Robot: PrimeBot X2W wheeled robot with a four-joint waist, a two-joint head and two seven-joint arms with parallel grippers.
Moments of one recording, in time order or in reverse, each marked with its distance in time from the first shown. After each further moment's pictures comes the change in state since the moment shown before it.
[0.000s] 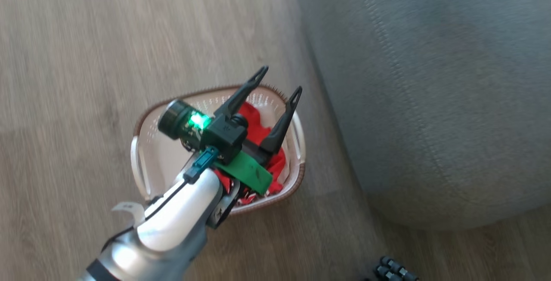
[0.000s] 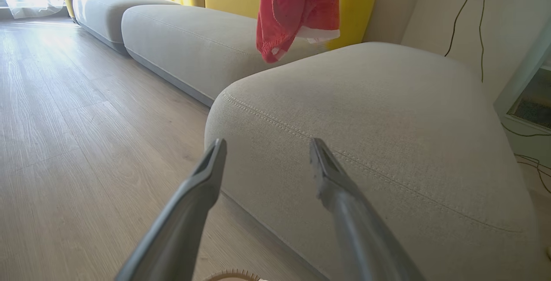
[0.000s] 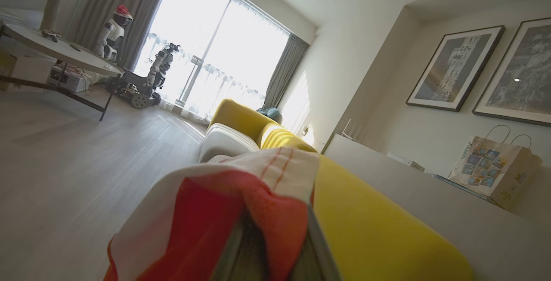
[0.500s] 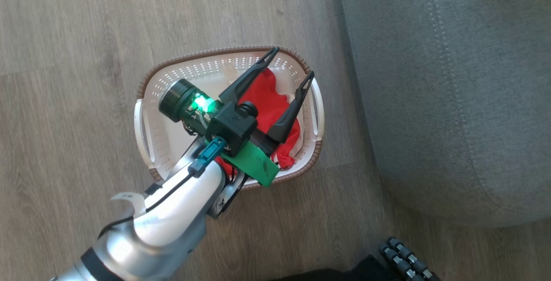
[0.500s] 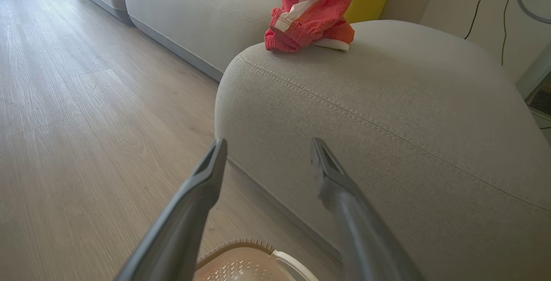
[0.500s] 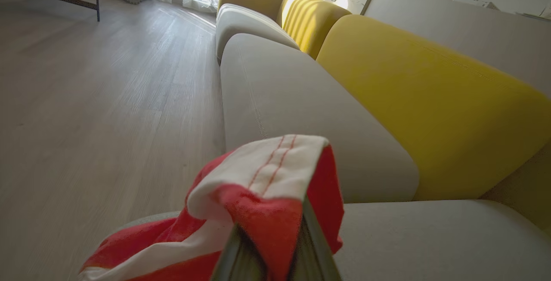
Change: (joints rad) left arm -0.065 0.033 -0.021 -0.104 0.035 0.016 0.064; right arm -0.003 0.021 -0.202 0.327 -0.048 0.000 0.002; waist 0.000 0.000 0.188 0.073
